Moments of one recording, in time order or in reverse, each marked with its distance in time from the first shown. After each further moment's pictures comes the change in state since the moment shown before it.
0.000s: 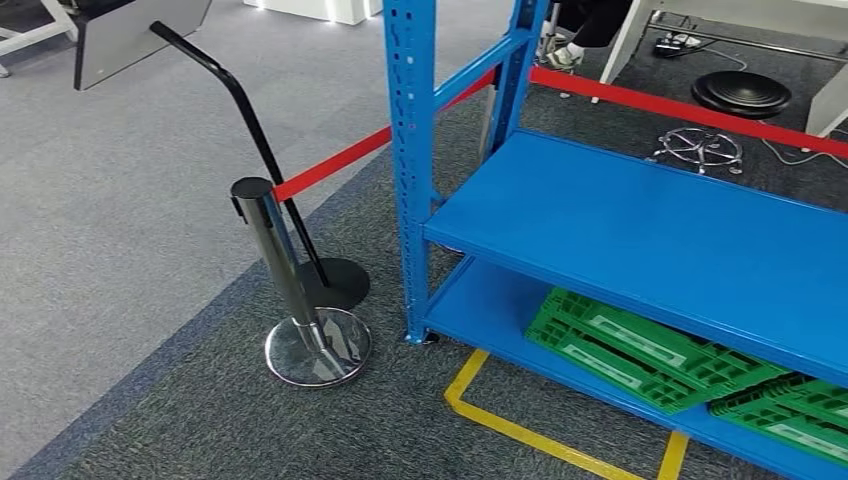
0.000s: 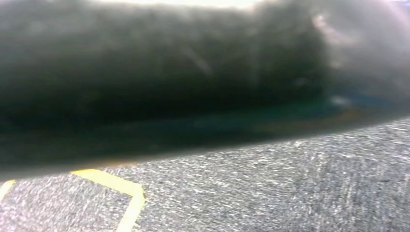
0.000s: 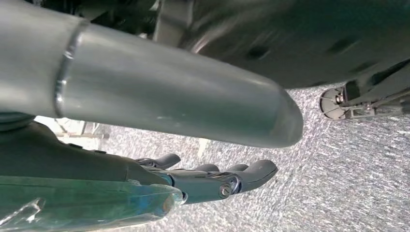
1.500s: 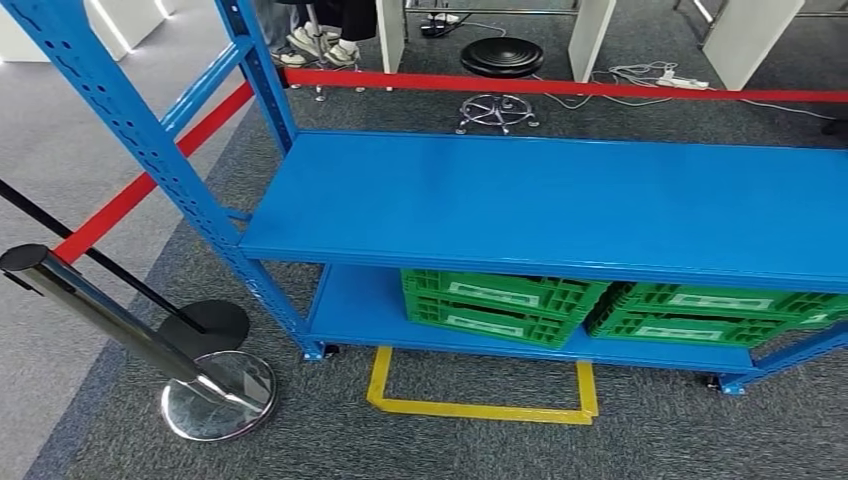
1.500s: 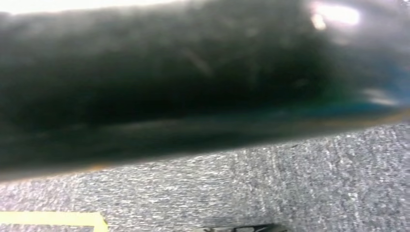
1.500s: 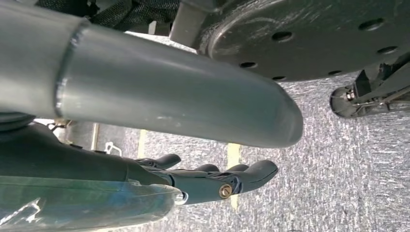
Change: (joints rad) left arm -0.004 0.004 0.037 0.004 0.018 -0.032 -0.046; right arm 0.025 0.000 0.012 -0.016 -0.035 -0.002 0.020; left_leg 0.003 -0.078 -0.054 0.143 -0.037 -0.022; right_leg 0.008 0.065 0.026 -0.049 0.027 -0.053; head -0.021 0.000
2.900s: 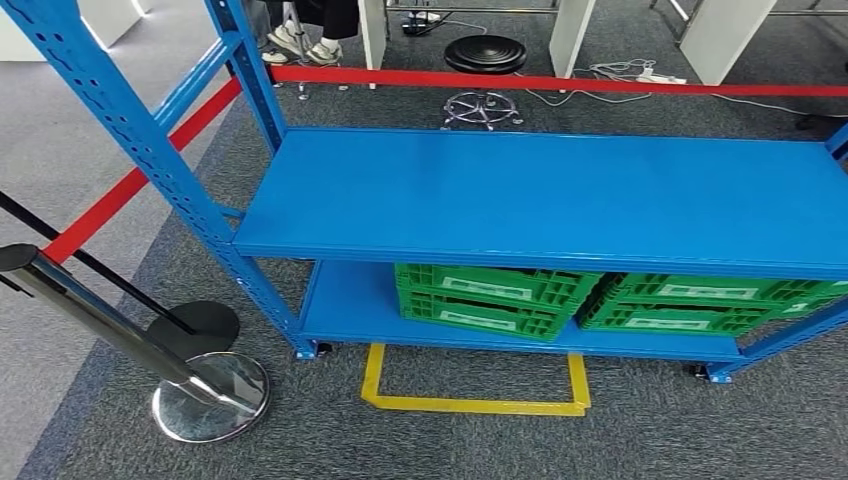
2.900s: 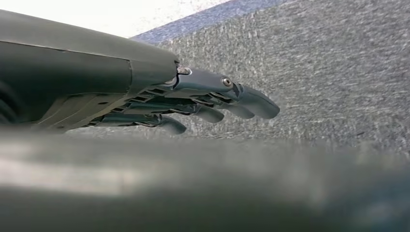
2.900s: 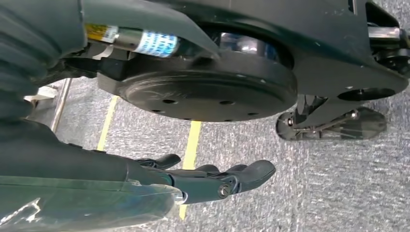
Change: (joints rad) left arm 0.083 0.075 -0.456 0.020 0.484 -0.085 0.173; right arm -0.110 -0.087 0.167 0.096 -0.164 0.014 -0.054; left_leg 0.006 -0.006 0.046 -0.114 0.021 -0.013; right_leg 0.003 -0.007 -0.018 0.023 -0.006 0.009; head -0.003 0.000
